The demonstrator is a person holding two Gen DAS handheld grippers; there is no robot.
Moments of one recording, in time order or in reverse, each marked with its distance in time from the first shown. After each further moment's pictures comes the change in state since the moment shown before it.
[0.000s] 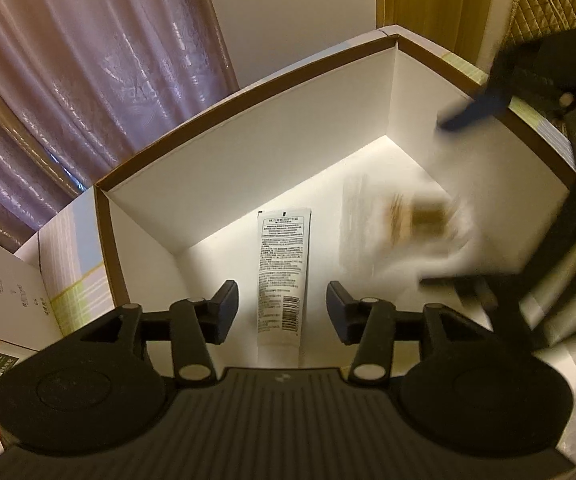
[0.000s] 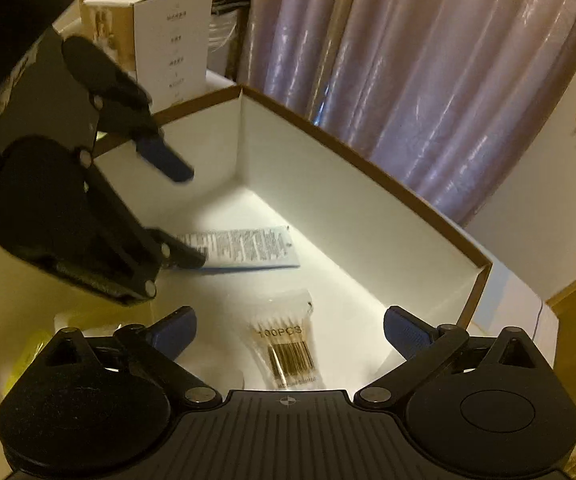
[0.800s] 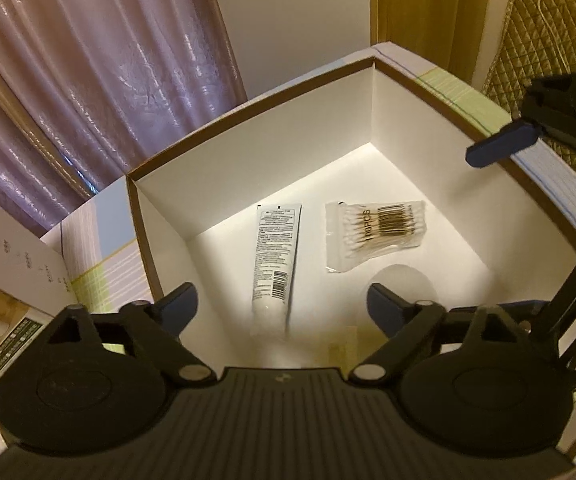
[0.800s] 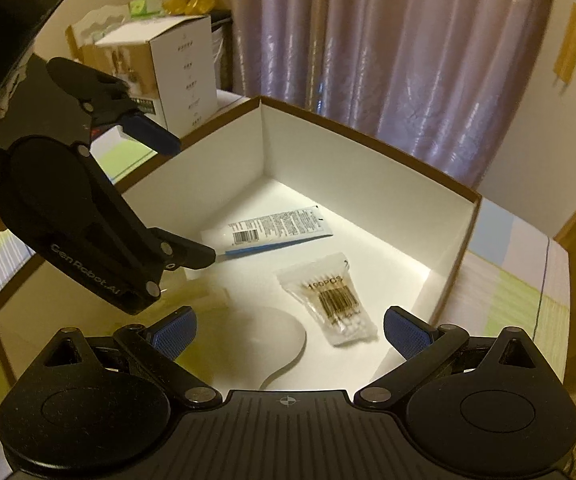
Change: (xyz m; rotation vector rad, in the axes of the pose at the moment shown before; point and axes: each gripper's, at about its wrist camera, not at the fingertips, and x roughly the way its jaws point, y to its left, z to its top) left arm -0.053 -0.012 -0.017 -0.022 -0.035 0.017; right arm -0.064 0.015 -0.025 0.179 -0.024 0.064
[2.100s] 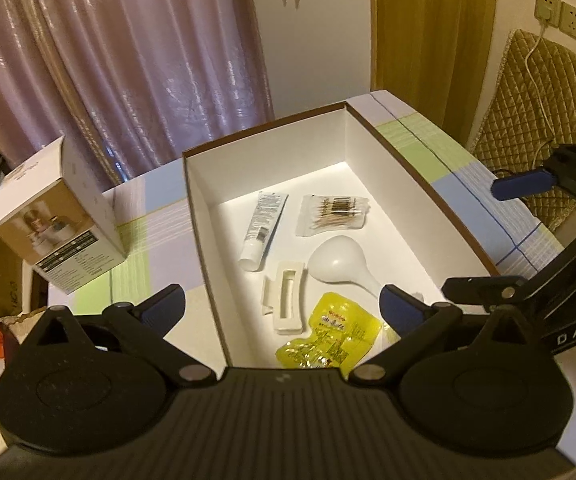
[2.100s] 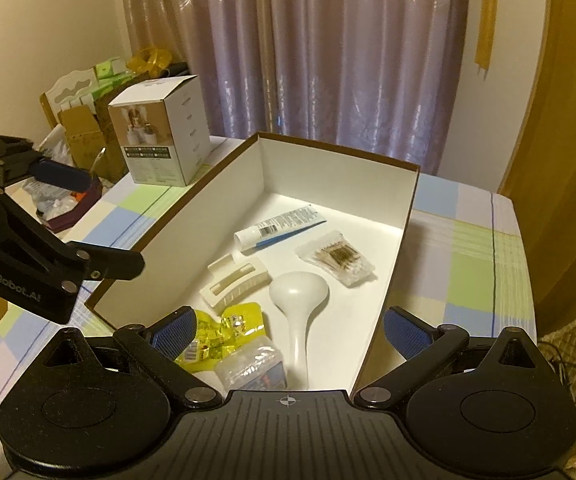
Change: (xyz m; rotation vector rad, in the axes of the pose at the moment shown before) left arm -0.149 -0.044 -0.069 -0.145 -0.100 0.067; right arm -0.113 0.065 -0.055 0.196 -0.123 -0.080
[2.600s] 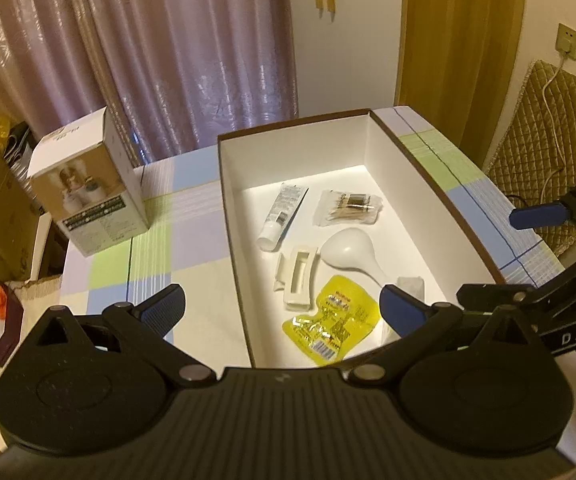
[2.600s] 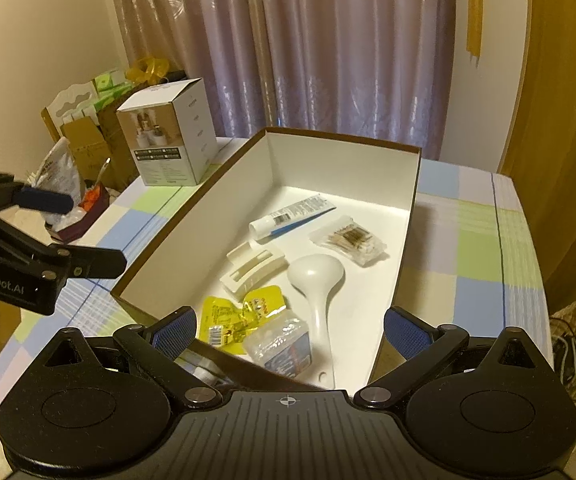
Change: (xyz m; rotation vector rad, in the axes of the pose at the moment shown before) left arm -0.032 0.011 -0.035 -0.121 -0.035 0.029; right arm -0.015 0.012 -0.020 0.065 -0.008 0.021
